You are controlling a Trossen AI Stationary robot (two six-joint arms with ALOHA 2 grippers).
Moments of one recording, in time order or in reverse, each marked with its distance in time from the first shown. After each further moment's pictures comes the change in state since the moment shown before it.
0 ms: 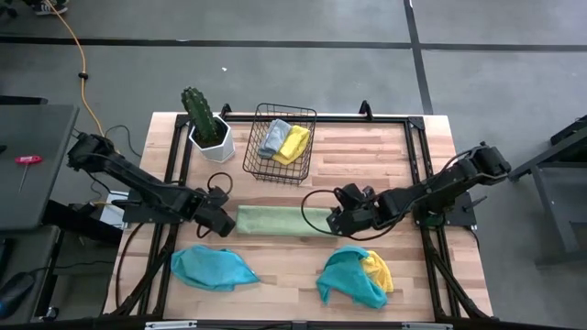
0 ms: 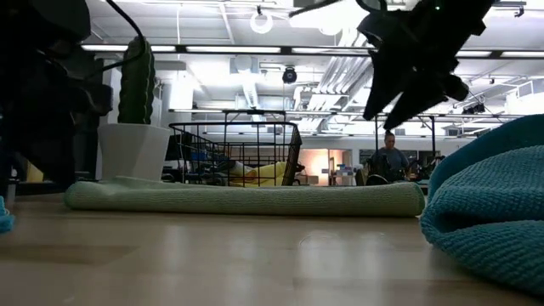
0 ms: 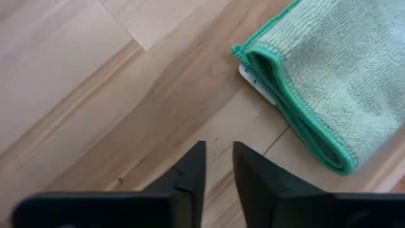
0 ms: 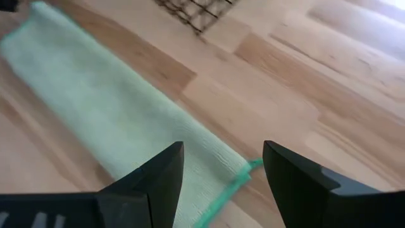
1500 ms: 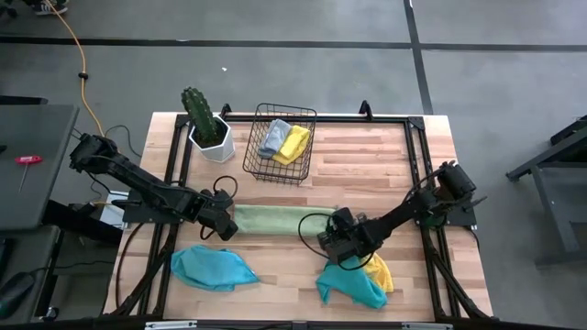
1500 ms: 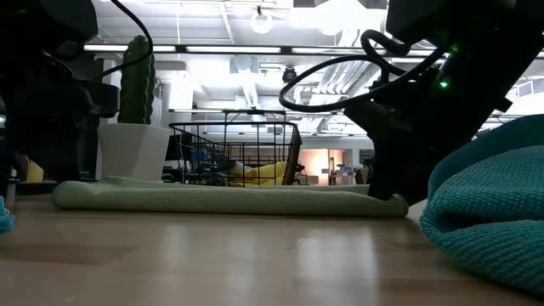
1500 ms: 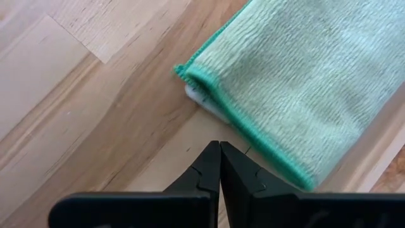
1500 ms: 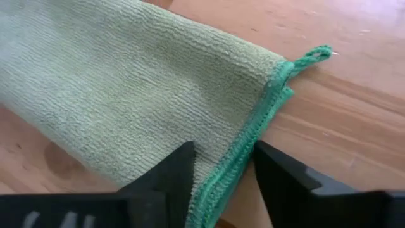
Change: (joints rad) left arm 0.004 0.050 0.000 0.101 0.022 0.105; right arm 0.117 0.375 -0.001 0.209 0.044 0.349
